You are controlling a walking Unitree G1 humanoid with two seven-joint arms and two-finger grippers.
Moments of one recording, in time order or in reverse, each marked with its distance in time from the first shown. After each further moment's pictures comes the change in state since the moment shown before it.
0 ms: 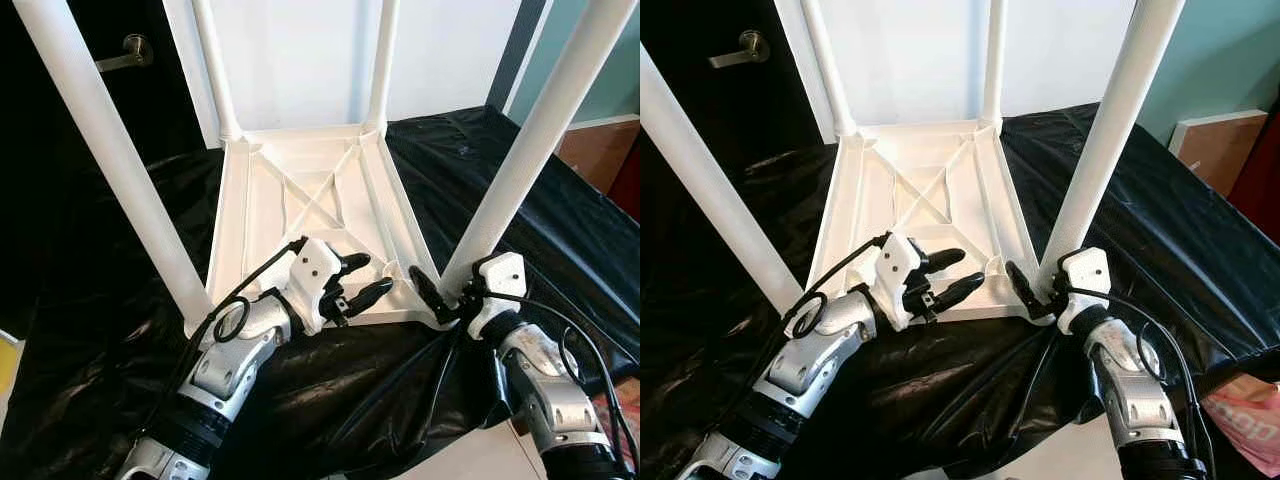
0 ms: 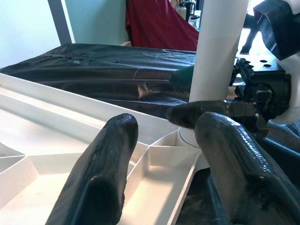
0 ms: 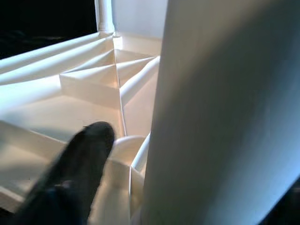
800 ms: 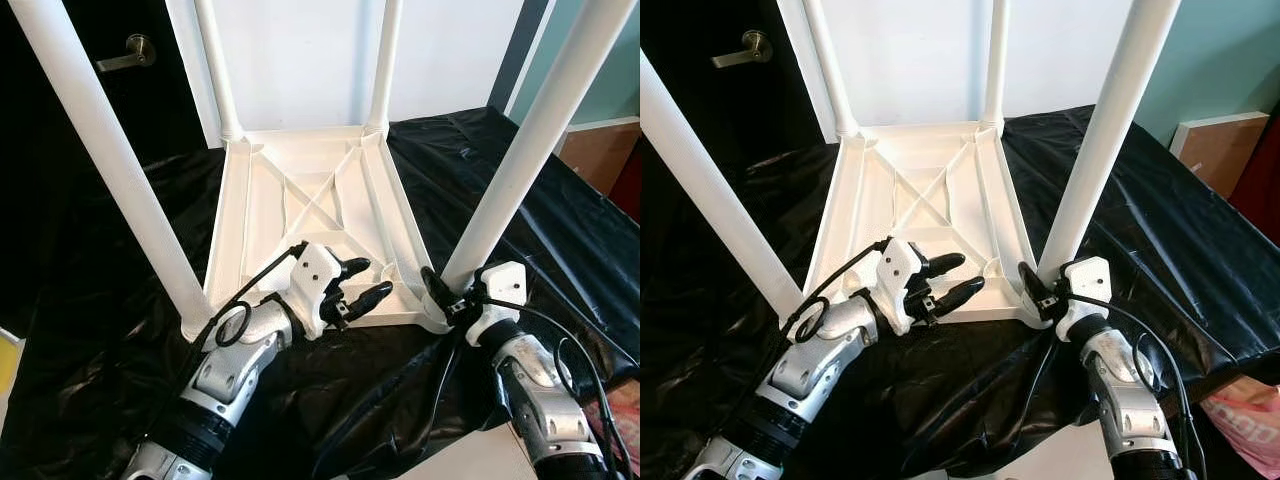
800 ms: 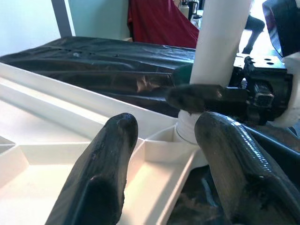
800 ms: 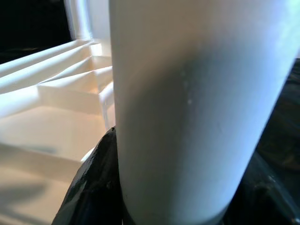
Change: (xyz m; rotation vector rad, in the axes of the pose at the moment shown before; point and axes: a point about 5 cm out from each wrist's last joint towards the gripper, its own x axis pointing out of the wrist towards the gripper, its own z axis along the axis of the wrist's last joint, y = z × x) left arm 0.000 -0.007 -0.009 -0.043 0.002 0.004; right arm -0.003 0.009 -0.006 0.051 -0.018 -0.188
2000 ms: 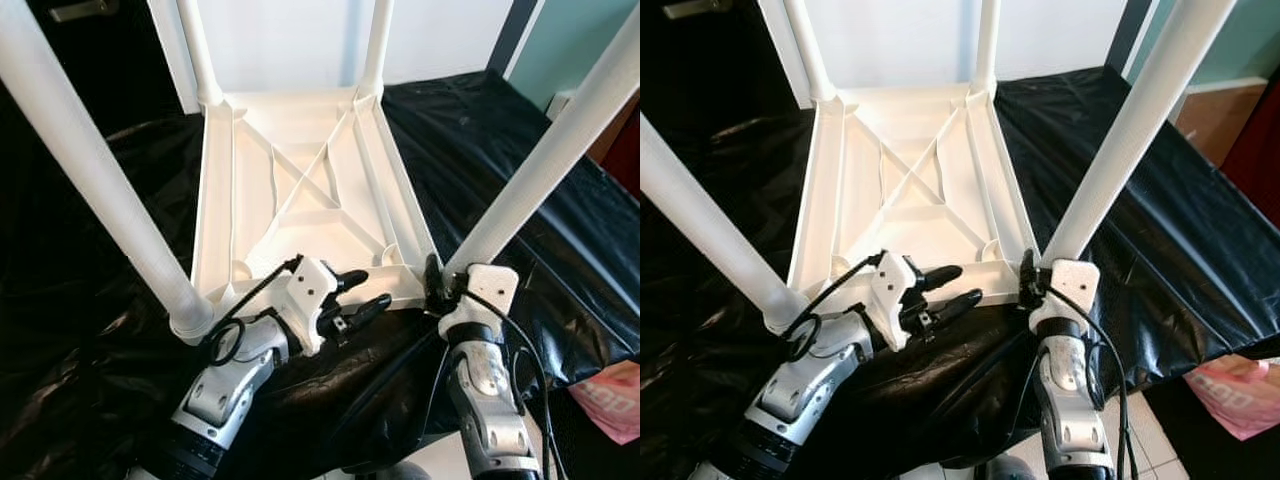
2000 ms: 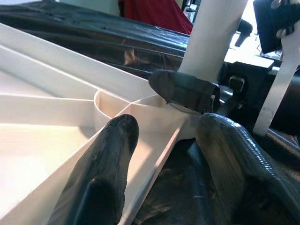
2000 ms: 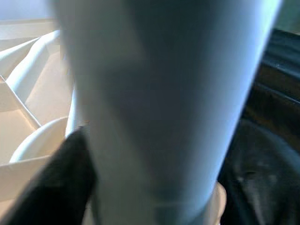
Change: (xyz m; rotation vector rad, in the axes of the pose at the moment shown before) left arm -0.012 -0.014 0.001 -0.026 0.002 -0.008; right arm -0.003 0.024 0.007 0.102 -0.041 -0.372
